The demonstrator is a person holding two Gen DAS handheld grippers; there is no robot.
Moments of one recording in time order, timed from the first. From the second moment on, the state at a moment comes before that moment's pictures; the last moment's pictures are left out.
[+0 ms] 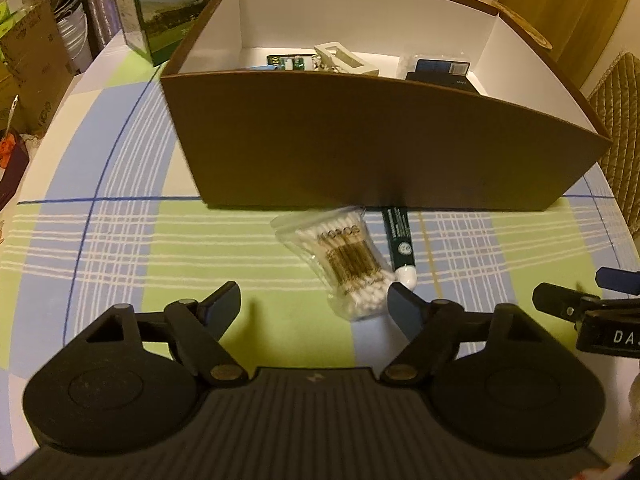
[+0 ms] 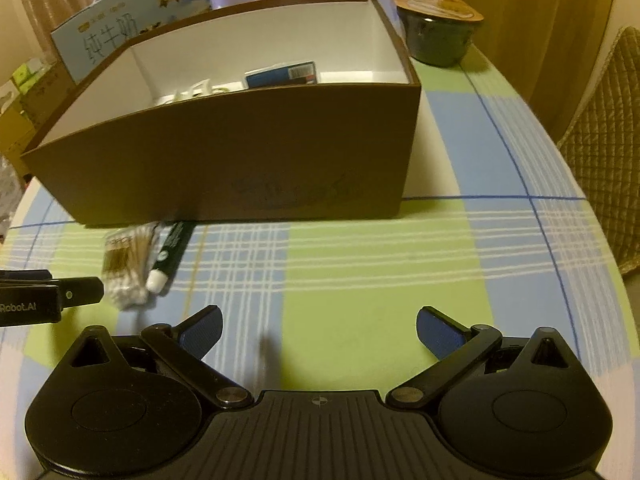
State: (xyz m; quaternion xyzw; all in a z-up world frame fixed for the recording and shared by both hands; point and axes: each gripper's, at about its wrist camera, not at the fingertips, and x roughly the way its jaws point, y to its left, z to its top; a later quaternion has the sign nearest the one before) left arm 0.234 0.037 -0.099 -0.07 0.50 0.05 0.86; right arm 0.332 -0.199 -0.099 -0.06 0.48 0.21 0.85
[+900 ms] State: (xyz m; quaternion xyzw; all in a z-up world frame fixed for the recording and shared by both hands) left arm 0.256 0.047 -0.127 -0.05 0.50 0.02 0.86; right arm 0.341 -0.196 -0.105 -0.03 0.49 0.20 0.85
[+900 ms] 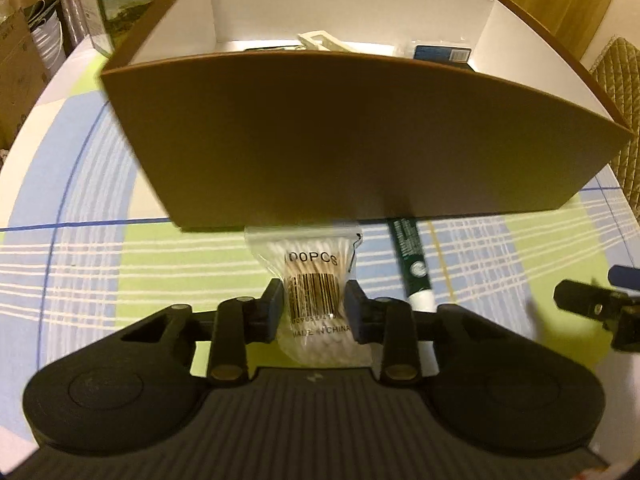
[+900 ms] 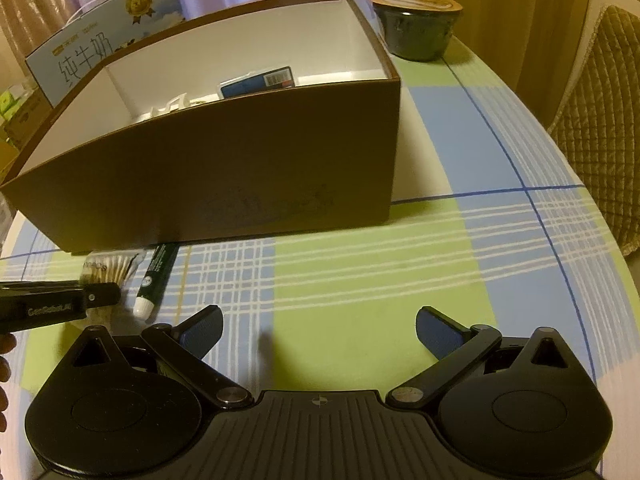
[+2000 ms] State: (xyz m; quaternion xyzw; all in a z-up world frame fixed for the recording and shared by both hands) left arm 0.211 0.131 -0.122 -0.09 0.50 0.11 0.85; right arm 0.324 -0.069 -0.134 -0.17 0.43 0.35 0.81
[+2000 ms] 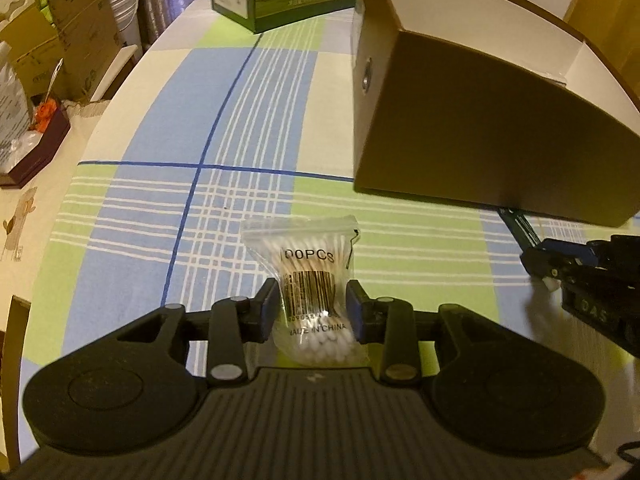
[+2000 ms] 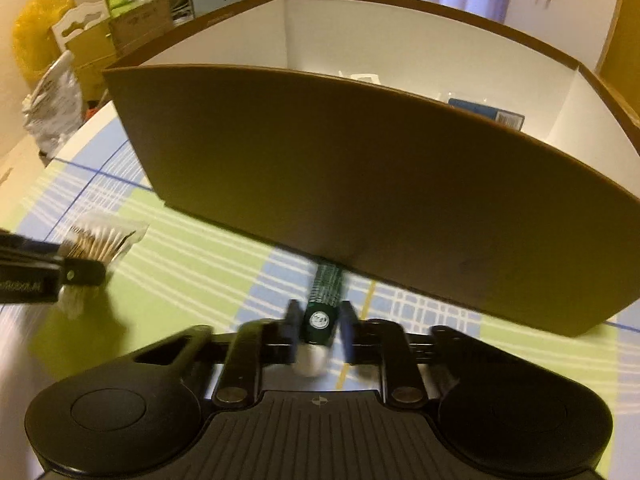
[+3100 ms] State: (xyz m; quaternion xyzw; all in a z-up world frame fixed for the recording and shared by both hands) left arm 0.201 0.023 -0.120 0.01 0.52 -0.03 0.85; right arm 0.293 -0.191 -0.122 -0.12 0.46 0.30 0.83
